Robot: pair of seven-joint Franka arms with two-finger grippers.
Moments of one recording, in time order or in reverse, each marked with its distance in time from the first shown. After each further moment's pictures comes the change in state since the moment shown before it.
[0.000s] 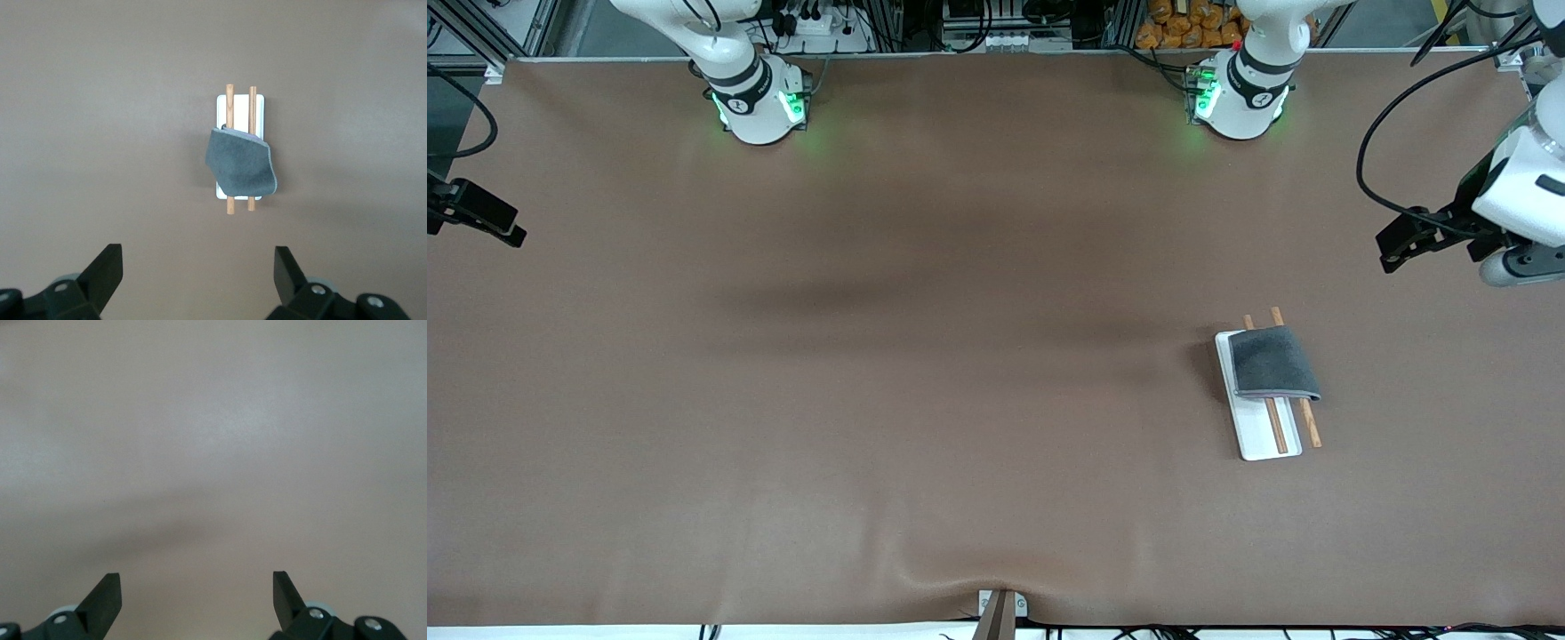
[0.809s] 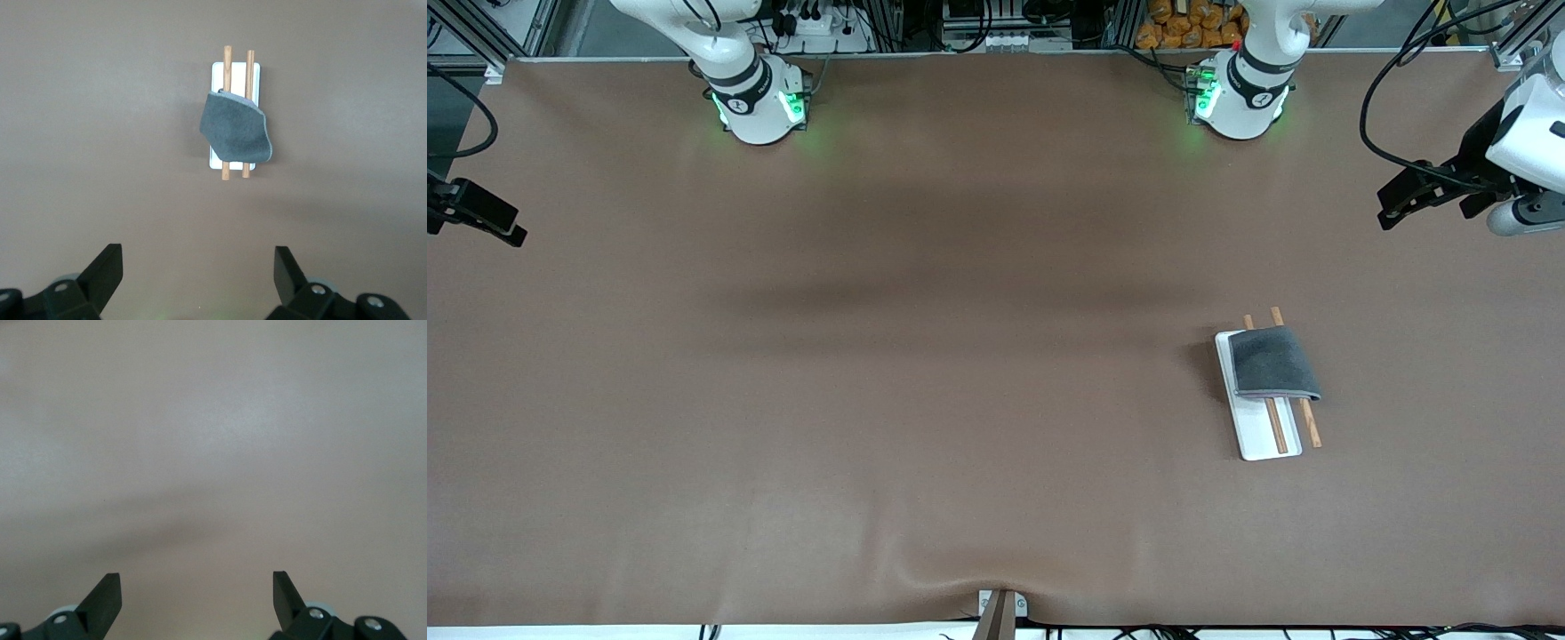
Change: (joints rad) left arm -0.297 -0.136 0.338 -0.153 -0.080 -0.010 0.025; right arm 0.000 0.000 0.000 0.000 0.001 -0.002 0.000
